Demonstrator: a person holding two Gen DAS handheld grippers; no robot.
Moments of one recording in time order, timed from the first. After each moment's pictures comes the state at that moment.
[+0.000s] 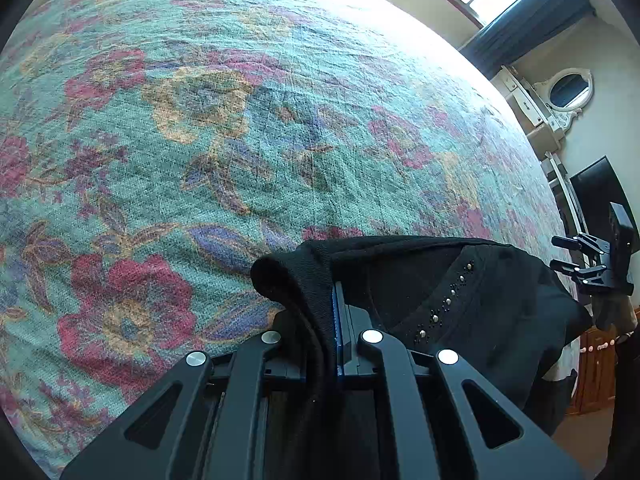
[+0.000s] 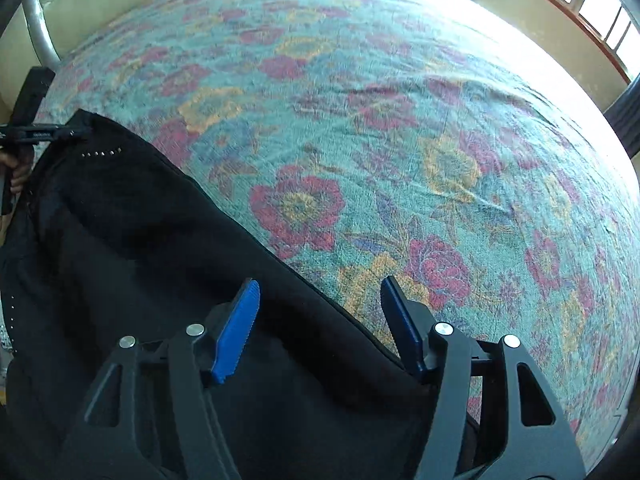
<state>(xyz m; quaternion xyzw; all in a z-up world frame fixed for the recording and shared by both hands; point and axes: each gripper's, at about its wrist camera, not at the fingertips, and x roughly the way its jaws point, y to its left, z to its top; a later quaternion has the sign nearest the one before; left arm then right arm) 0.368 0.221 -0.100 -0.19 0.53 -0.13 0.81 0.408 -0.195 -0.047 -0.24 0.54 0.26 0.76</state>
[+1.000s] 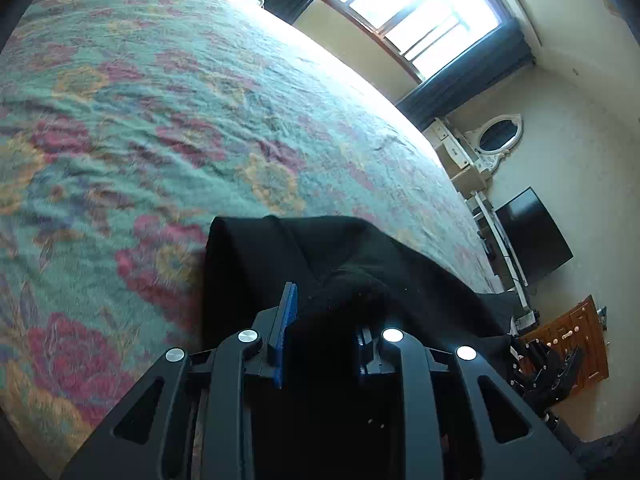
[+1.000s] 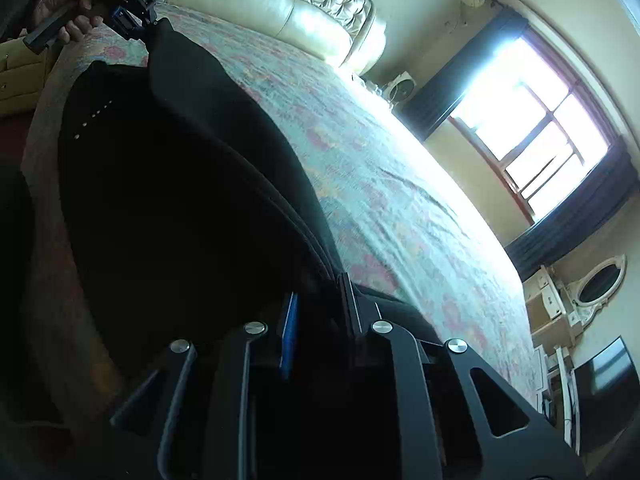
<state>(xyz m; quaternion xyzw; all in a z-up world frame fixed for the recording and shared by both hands) 0.137 0.254 -0.065 -0.27 0.43 -0.20 0.84 0.019 -0.179 -0.048 -0.37 0.27 0.18 0.87</state>
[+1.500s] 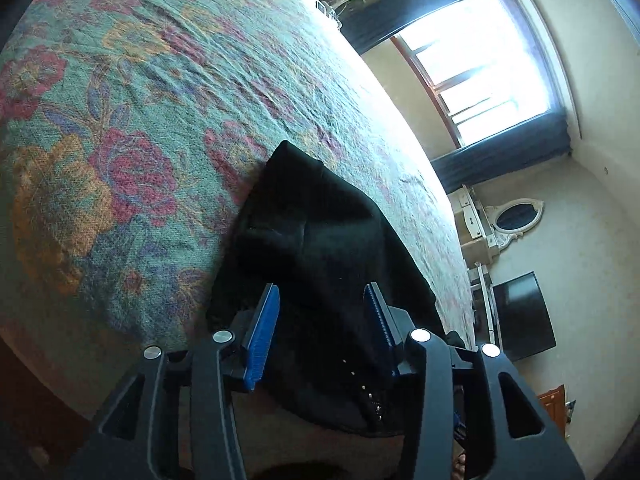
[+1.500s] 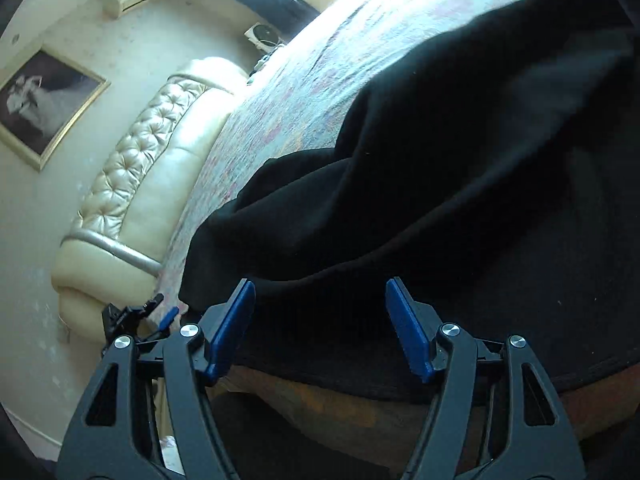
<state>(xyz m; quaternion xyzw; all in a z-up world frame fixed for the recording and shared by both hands) 0.074 0.257 -0.075 -0.42 0.39 -0.10 0.82 0.040 -0.300 -0.085 0.37 0.42 0.19 0.80</state>
